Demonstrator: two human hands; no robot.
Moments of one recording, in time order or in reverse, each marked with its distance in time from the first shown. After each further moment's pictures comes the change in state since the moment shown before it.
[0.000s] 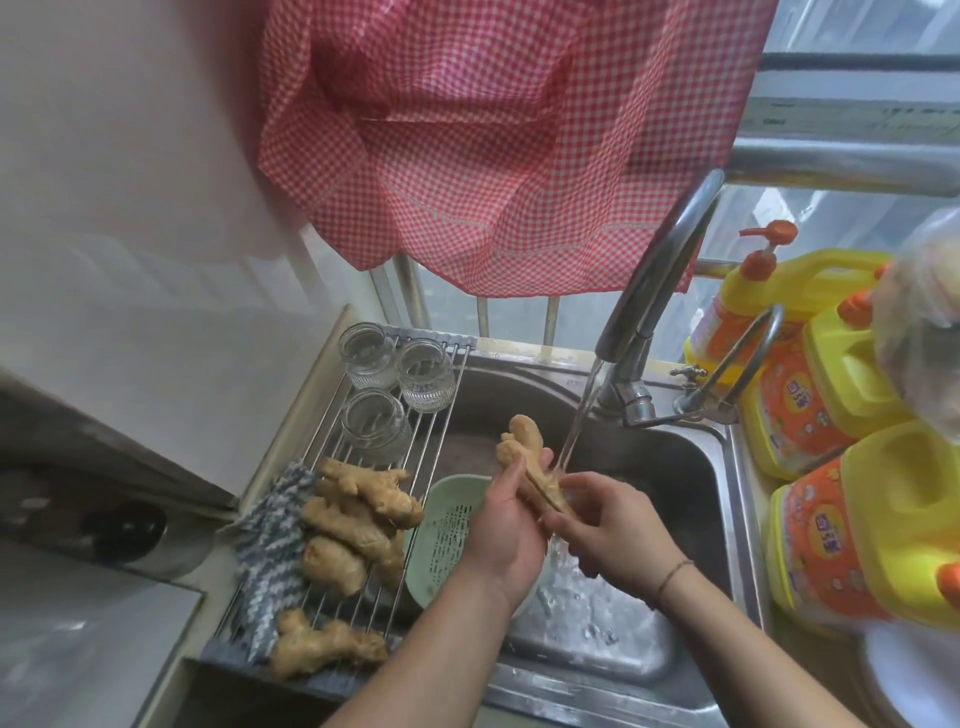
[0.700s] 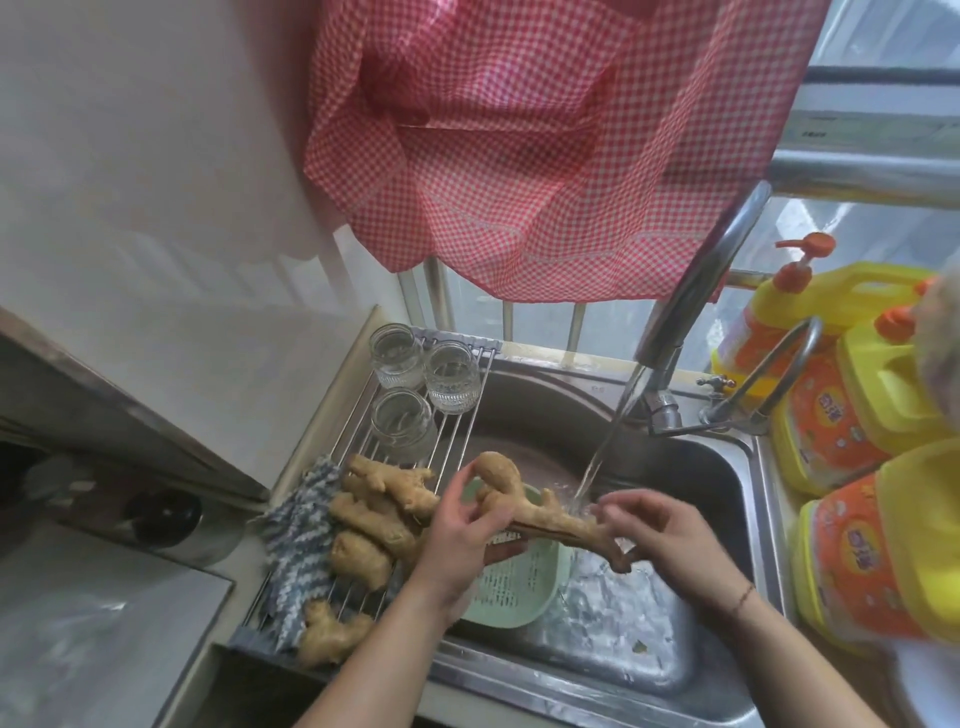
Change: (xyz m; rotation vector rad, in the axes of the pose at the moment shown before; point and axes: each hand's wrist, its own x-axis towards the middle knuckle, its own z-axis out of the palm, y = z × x) left_hand -0.047 0.053 -0.047 0.586 0.028 0.188; right_hand -0.007 0.018 -0.012 0.389 -0.004 0.106
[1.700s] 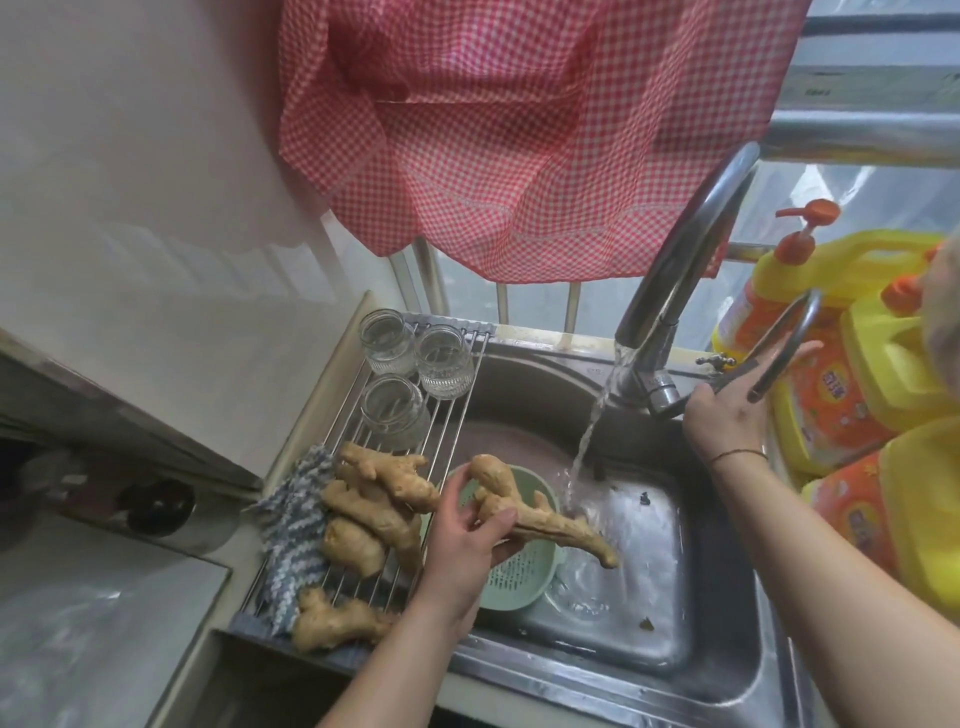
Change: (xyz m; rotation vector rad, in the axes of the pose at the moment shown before) left_hand -0.017 -0.011 0.023 -0.032 0.149 -0.005; right_hand 0.104 -0.015 -0.056 -0.277 0.809 -0.139
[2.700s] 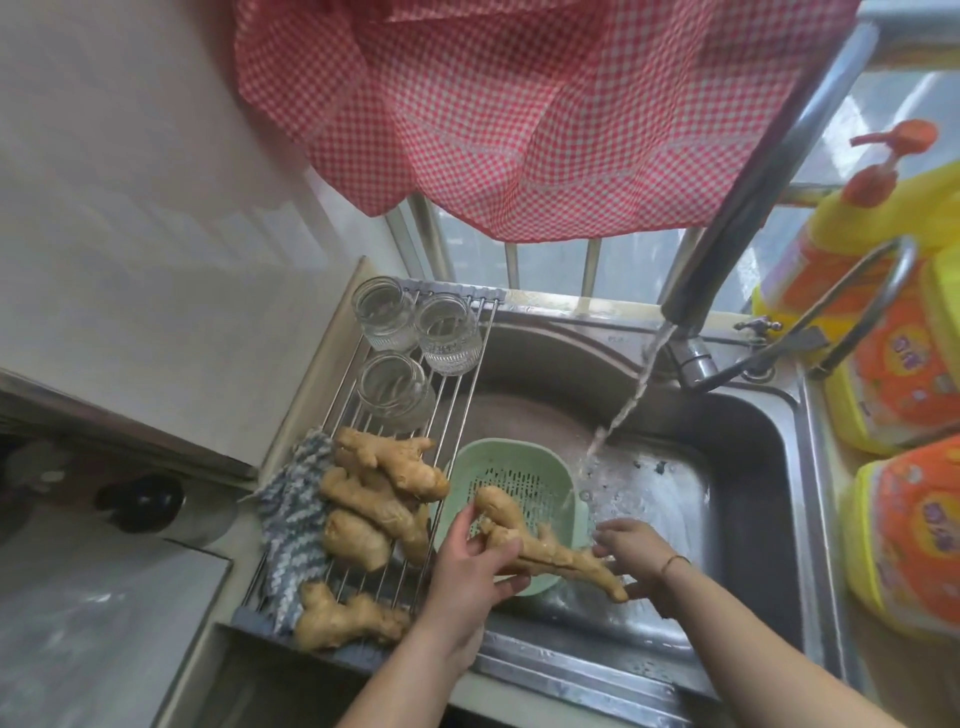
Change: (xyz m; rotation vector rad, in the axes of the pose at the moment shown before) left_hand 0.007 -0.035 -0.025 0.053 0.078 -0.264; right_hand -0.121 0.110 0.069 -0.011 -0.996 0.761
